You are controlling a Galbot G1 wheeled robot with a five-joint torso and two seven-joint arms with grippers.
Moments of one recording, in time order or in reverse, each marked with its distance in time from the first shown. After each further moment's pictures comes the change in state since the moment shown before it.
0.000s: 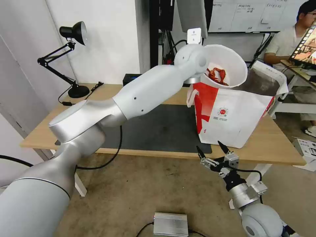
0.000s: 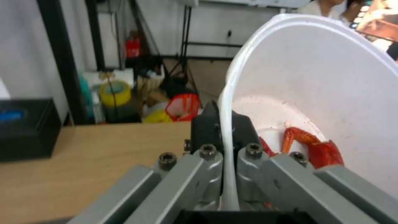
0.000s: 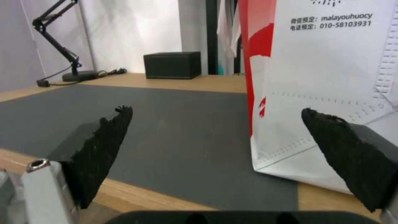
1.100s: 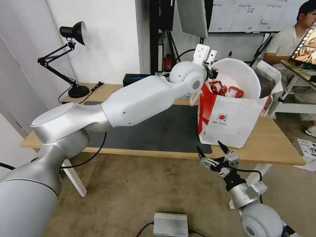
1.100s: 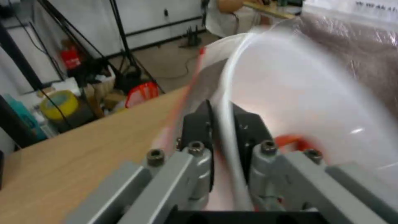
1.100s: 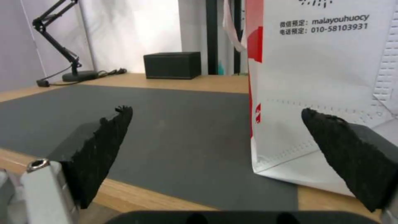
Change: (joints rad) left arm -0.004 0.097 0.109 -0.158 0.049 0.134 0.250; right arm 0.000 0.000 0.000 0.000 0.000 0.000 0.000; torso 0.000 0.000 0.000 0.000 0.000
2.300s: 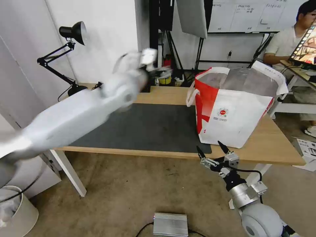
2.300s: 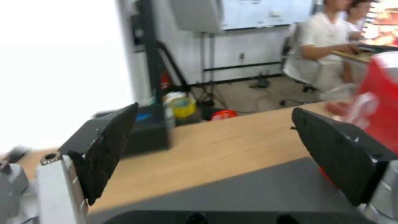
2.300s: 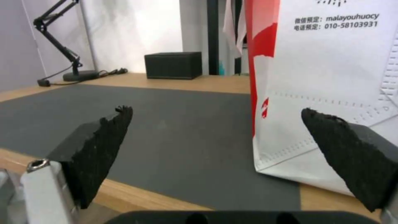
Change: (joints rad) left arm 0.393 0.710 -0.291 -0.474 0.176 -0.206 0.065; right arm 0.000 0.000 0.000 0.000 0.000 0.000 0.000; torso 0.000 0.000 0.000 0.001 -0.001
